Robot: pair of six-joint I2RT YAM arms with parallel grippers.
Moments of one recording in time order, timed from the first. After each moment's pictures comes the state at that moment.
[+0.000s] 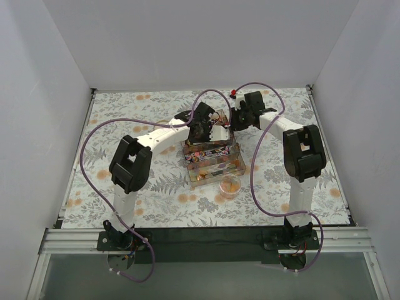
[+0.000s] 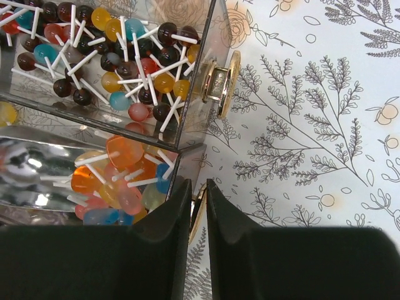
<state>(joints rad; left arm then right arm) -0.69 2.04 1.65 -0.66 -0.06 0.96 0.32 2.04 1.46 -0.24 -0.34 -0.02</state>
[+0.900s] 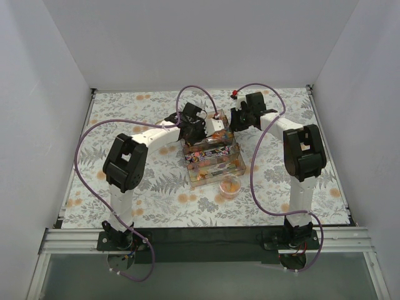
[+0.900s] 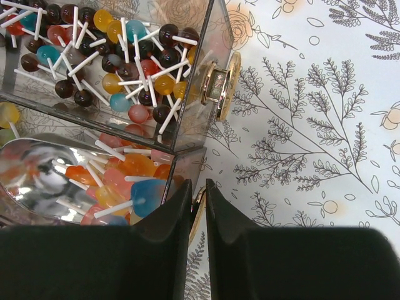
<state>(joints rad) -0.59 2.02 1.49 -0.39 0.24 0.72 0.31 2.05 1.45 -0.20 -0.38 -0.02</state>
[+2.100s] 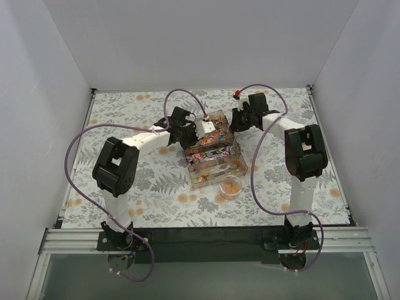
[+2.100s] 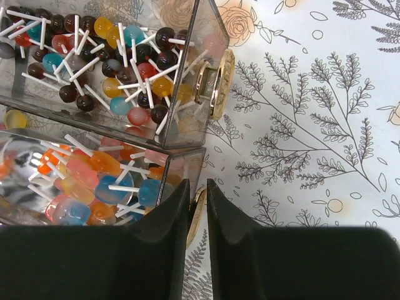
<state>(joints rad) -0.53 1.91 1.31 -0.30 0.32 0.71 0.28 2.05 1.42 -0.18 -0.42 0.00</state>
